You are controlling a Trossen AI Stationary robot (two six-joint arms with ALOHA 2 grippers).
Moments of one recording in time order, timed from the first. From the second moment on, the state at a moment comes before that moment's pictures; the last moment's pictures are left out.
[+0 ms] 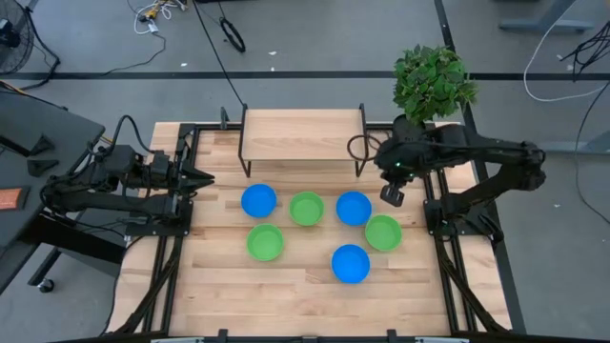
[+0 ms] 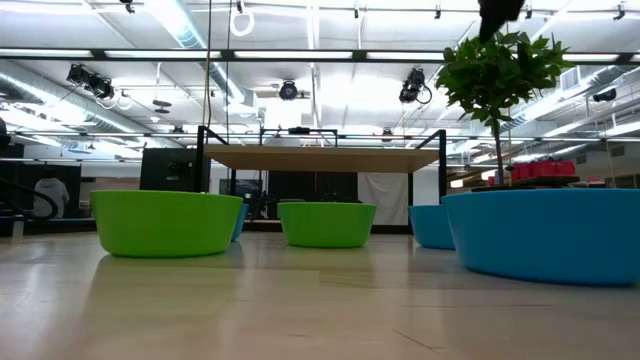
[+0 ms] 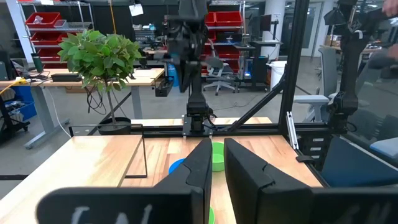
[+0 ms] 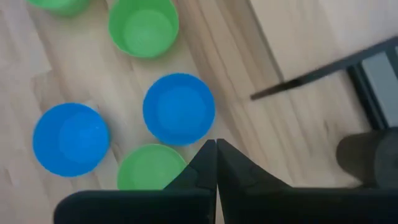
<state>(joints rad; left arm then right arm) 0.00 0.39 0.79 -0.39 0.00 0.00 0.00 1.31 1.56 -1.46 0.17 0.36</state>
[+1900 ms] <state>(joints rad) 0.00 0.39 0.79 -0.39 0.00 0.00 -0.01 1.29 0.83 -0.82 0.14 0.95</state>
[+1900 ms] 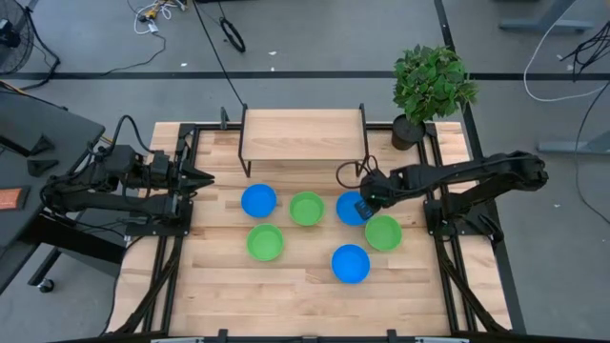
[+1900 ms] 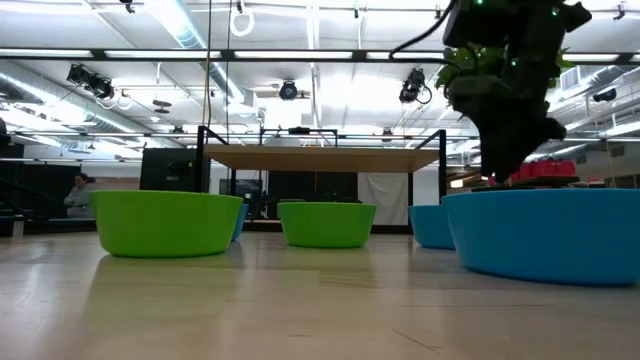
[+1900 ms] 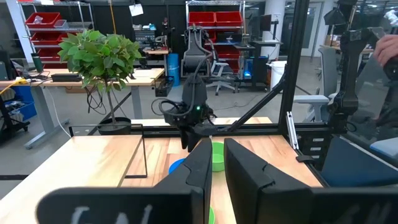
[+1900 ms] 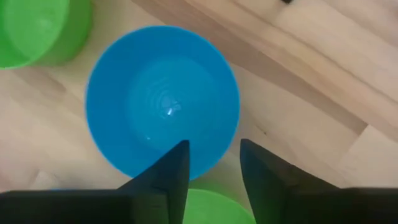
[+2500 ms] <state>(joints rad) 0.00 0.39 0.79 -0.39 0.00 0.00 -0.03 1.29 0.71 -0.66 0.18 1.01</state>
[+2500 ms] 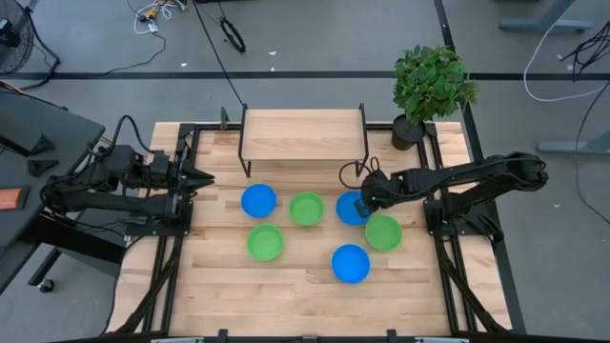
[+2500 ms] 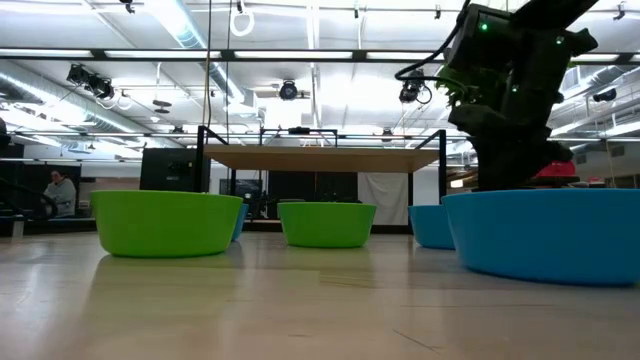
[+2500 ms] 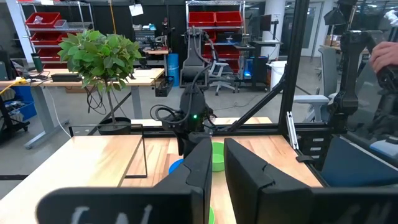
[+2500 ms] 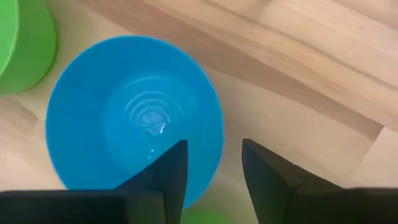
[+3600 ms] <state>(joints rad) 0.00 0.39 0.79 -0.39 0.00 0.00 -0.07 1.29 0.62 -0.51 0.19 0.85</state>
